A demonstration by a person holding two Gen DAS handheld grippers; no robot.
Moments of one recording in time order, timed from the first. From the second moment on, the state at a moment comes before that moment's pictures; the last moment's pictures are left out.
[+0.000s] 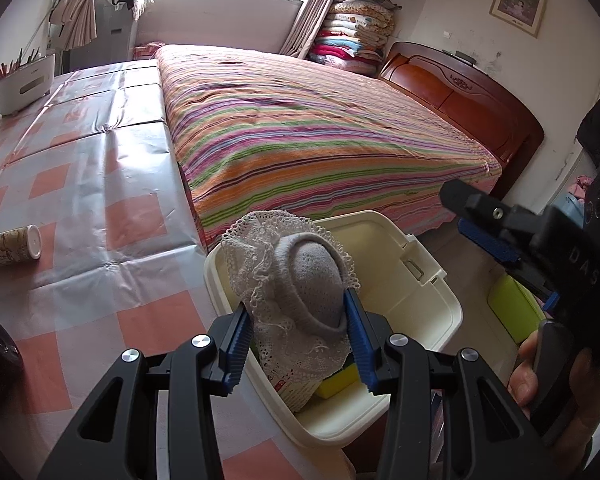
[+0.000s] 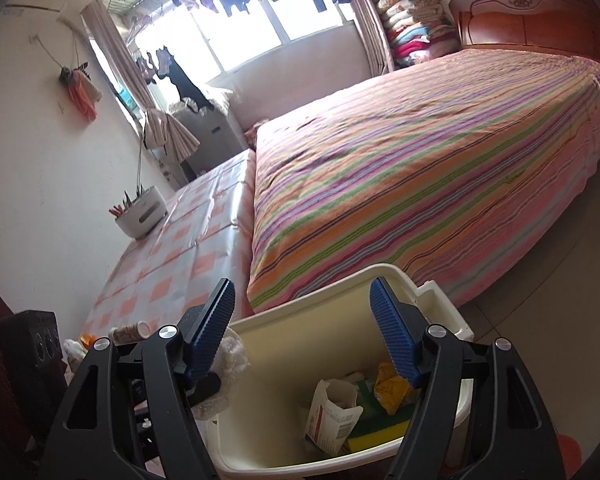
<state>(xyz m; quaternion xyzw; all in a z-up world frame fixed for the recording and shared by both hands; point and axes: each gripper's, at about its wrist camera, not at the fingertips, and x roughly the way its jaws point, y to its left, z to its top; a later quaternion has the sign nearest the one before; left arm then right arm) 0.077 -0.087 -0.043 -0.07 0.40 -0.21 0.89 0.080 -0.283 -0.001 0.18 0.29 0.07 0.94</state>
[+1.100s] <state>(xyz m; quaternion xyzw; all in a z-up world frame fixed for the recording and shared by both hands) 0.069 -0.019 -0.012 -0.14 0.32 -0.12 0.93 0.084 -0.231 0.000 0.17 0.26 0.09 0.95</state>
